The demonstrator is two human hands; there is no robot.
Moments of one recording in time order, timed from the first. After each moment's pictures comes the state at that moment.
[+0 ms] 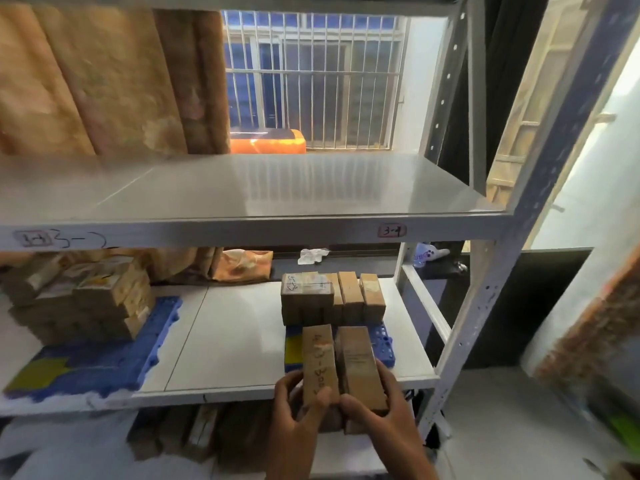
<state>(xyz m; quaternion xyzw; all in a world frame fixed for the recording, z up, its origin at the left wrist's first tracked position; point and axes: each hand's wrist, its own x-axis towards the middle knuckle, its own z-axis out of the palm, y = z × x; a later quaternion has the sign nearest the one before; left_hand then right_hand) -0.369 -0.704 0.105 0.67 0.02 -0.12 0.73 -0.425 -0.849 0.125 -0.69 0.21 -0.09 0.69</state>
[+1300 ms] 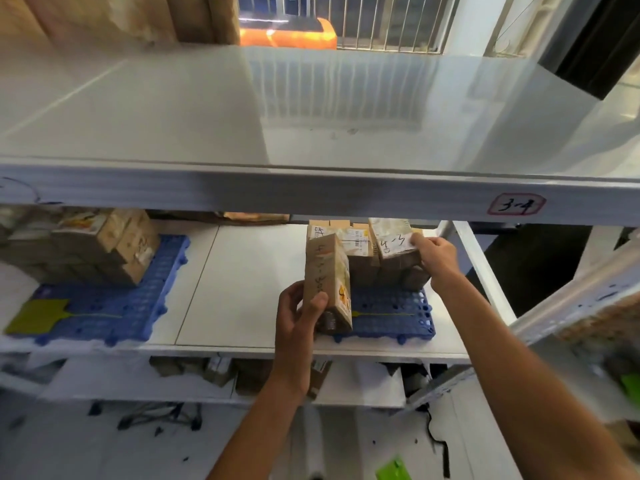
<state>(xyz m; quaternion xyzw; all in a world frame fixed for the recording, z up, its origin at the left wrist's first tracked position) -0.227 -0.712 0.100 0.60 0.02 -0.12 0.79 -0.140 -1.016 0.086 -0.67 0.39 -0.11 0.62</state>
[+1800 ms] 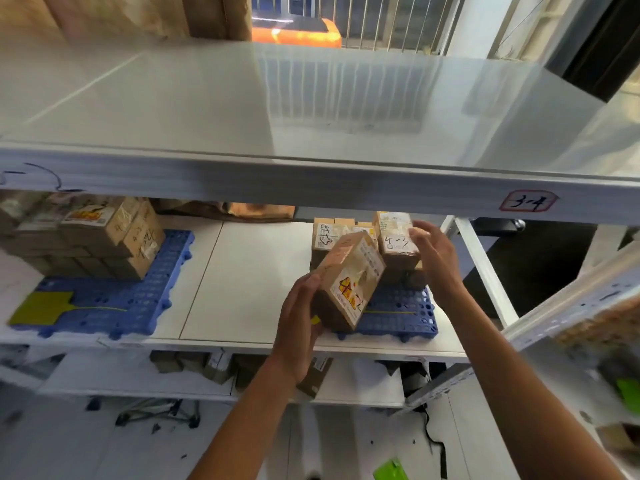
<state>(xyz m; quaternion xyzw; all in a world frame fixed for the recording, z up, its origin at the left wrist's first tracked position) -0.211 -0.700 0.104 0.56 0.01 -0.21 0.80 -0.174 -0.978 0.105 -0.77 0.20 -0.17 0.58</state>
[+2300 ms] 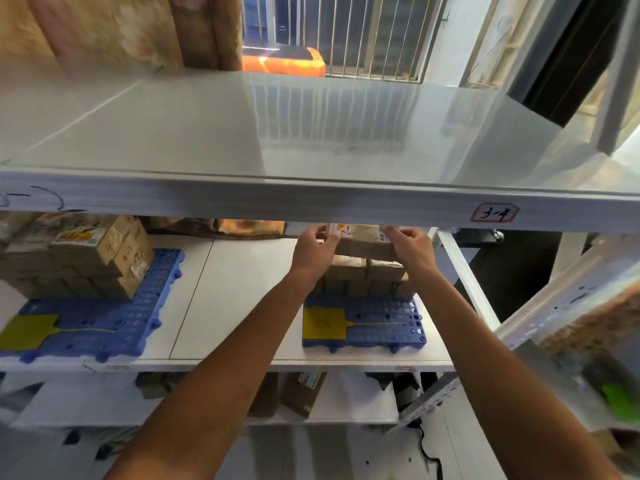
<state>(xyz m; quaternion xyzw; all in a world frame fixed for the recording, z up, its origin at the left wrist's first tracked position) -0.085 -0.768 0.135 0.78 -0.08 -0.08 0.61 -0.139 -0.967 0.139 -0.75 0.32 -0.15 0.55</state>
